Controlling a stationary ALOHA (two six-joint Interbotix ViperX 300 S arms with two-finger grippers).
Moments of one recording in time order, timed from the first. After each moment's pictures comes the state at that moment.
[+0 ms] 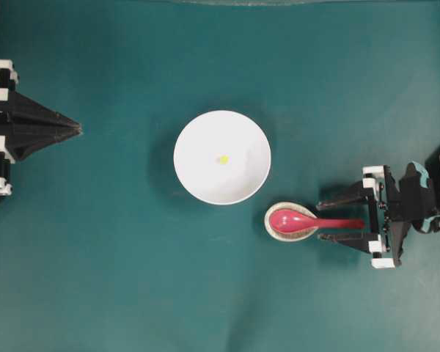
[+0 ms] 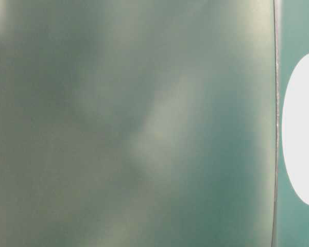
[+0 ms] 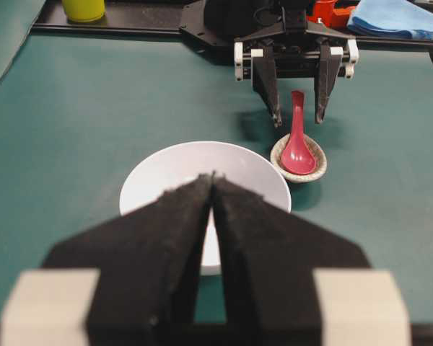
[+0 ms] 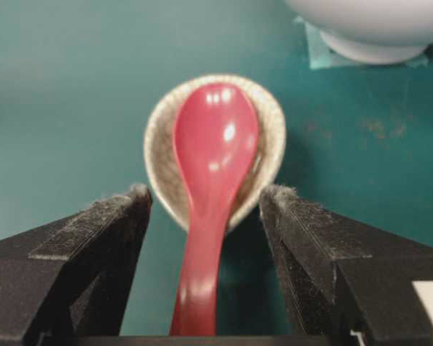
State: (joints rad) left arm 0.05 -0.96 1.18 0.01 -0.13 -0.01; right arm 0.53 0.23 1.33 0.52 -1.29 0.11
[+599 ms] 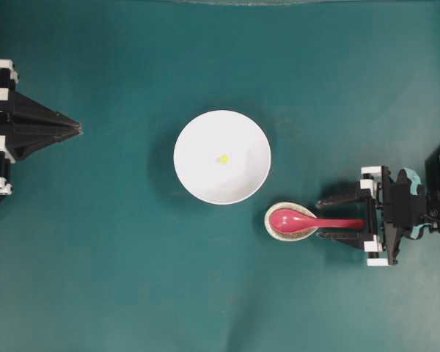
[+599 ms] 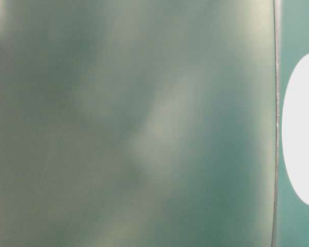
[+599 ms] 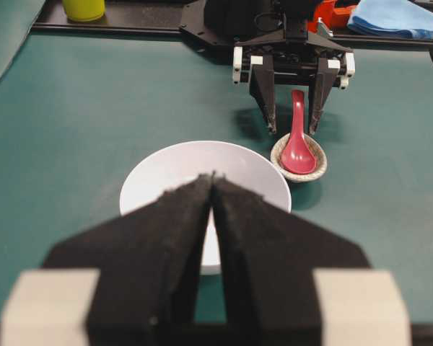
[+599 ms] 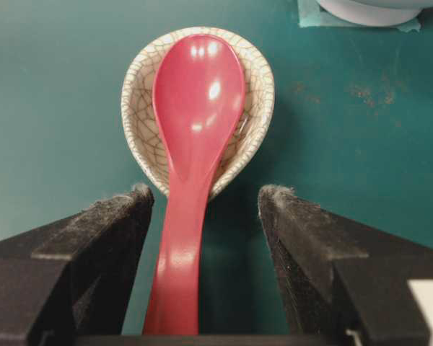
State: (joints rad) left arm 0.05 -0.96 1.18 0.01 -0.13 -0.01; right arm 0.54 0.24 1.31 0.56 -1.21 0.02
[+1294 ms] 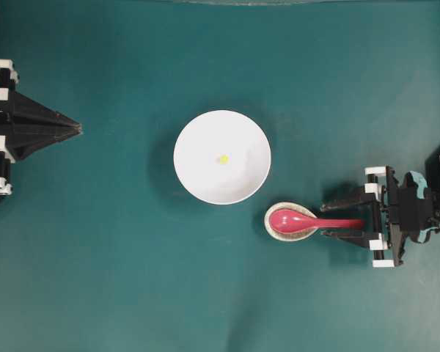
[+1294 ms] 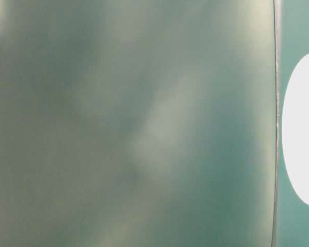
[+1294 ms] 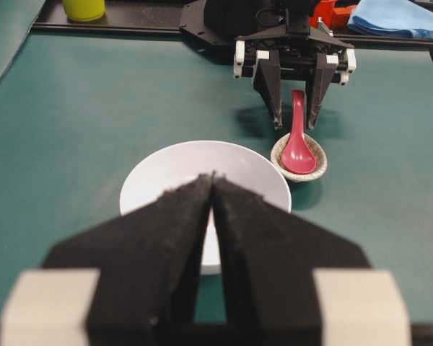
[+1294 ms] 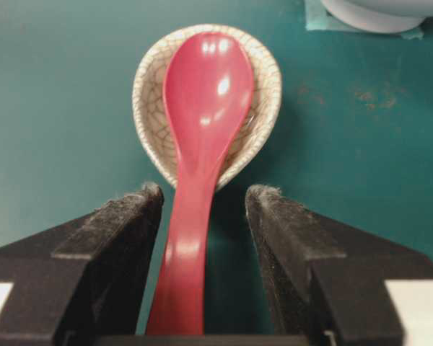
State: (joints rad) left arm 0.05 -0.96 1.18 0.01 -0.13 -0.01; right arm 0.56 0.21 1.33 0.58 -1.21 -0.02
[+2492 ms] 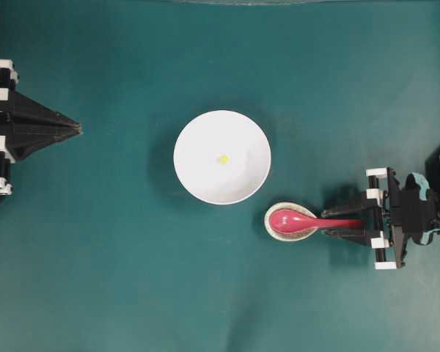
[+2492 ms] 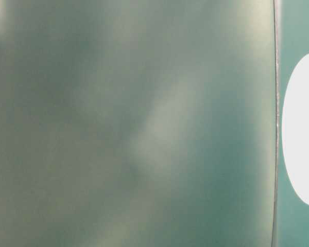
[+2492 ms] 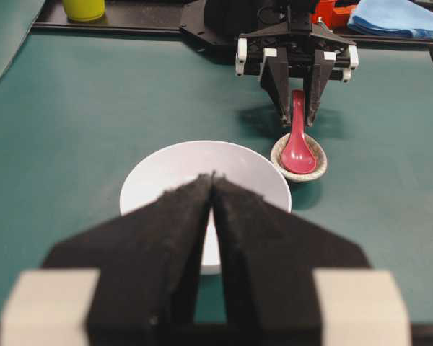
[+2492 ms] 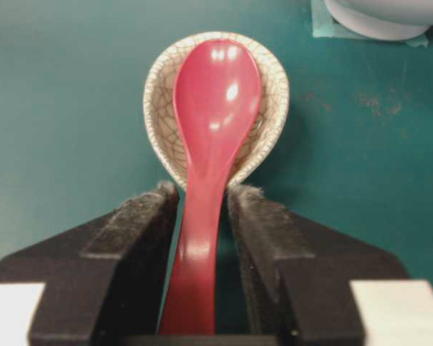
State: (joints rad) left arm 0.05 -0.96 1.18 0.01 -0.13 -0.01; right arm 0.58 0.20 1.34 0.58 -1.21 -0.02
